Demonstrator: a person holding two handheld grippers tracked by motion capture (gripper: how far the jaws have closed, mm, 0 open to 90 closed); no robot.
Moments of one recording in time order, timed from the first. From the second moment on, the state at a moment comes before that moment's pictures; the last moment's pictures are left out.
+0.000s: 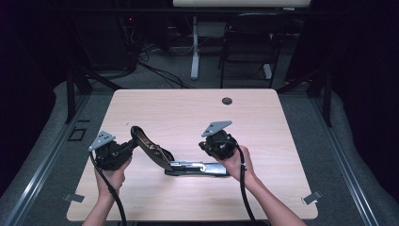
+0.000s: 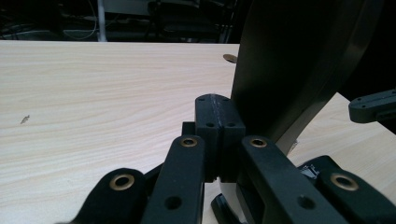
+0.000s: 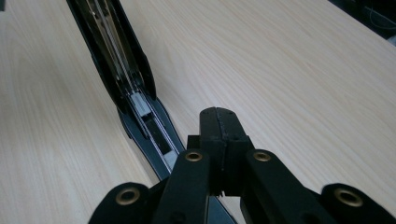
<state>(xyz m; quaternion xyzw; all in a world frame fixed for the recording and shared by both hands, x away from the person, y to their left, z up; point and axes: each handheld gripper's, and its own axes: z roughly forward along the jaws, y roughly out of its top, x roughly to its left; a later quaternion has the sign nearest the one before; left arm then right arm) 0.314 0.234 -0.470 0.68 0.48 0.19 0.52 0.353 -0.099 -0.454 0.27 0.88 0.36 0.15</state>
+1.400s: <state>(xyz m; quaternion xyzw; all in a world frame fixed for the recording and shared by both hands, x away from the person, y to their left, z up) 0.315 0.211 -0.471 0.71 0.44 0.17 0.52 0.348 -0.043 -0.434 0.23 0.87 0.41 0.14</state>
